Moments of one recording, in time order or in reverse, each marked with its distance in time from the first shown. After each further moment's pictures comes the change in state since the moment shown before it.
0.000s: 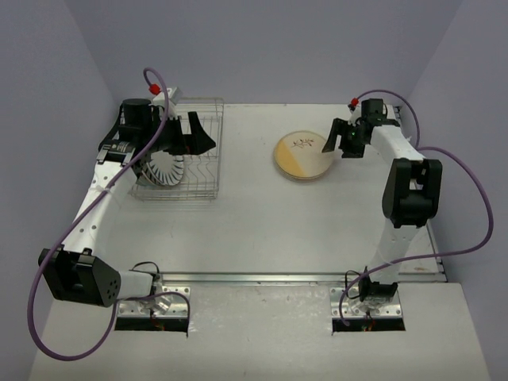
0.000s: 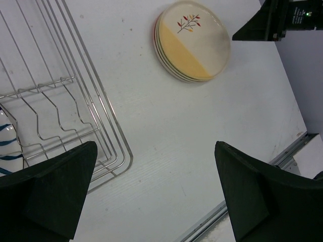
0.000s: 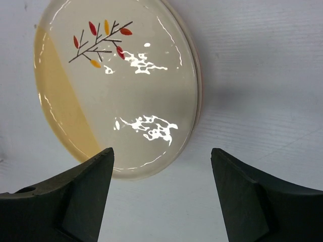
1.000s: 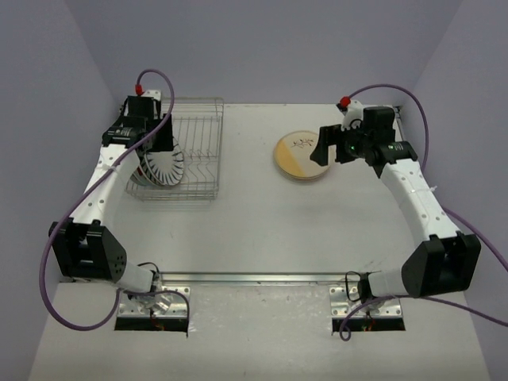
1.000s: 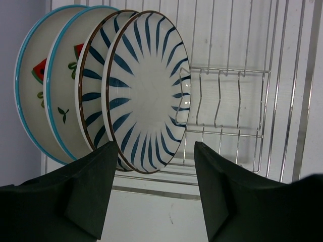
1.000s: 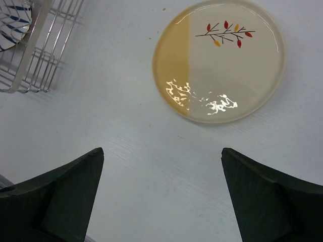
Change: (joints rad) left arm 0.053 0.142 0.079 -0.137 -0.708 0.187; right arm 0.176 -0.591 -0.285 0.012 -0.033 -0.170
